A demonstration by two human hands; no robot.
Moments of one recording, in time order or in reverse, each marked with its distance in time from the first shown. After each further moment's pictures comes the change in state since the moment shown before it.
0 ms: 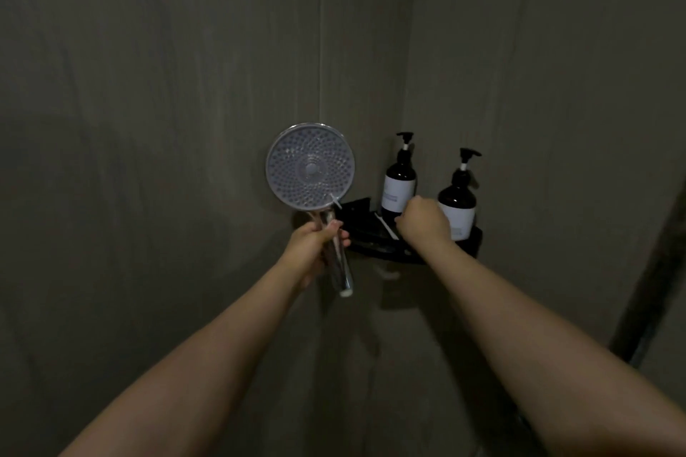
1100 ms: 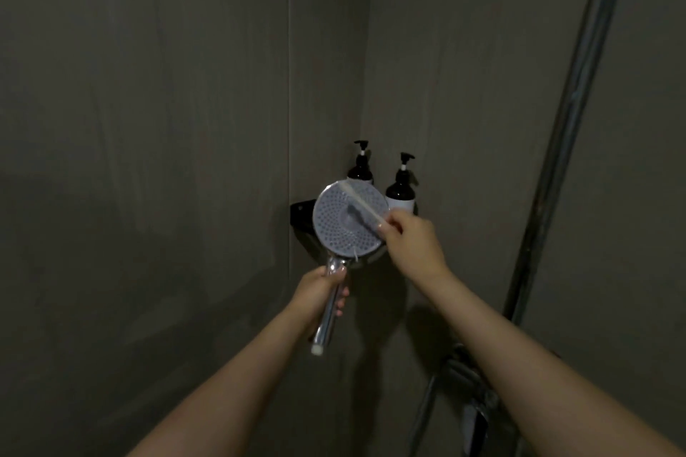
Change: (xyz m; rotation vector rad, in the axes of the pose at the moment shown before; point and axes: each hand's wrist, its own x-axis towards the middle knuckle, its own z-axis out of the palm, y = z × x) left_hand -0.121 -0.054 0.048 0.227 -0.072 -0.078; right_hand -0.142 0.034 -0.077 0.379 0.144 -0.300
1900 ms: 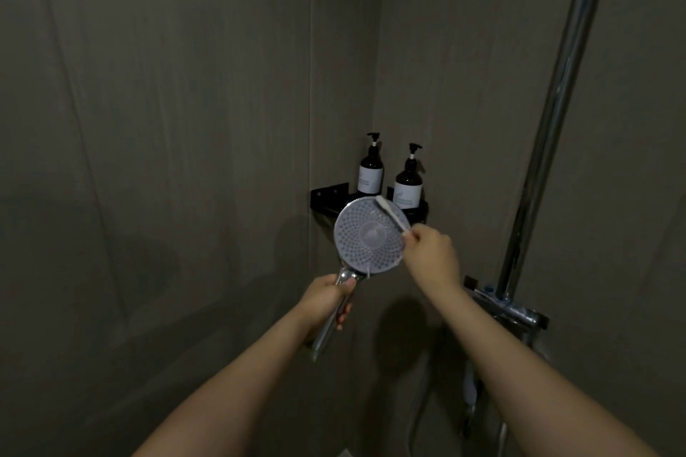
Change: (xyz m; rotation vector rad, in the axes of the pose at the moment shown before) left_hand -0.087 -0.008 -0.020 0.185 -0.071 -0.050; right_hand -0.078 -0.032 -0.008 -0.185 0.042 0.234
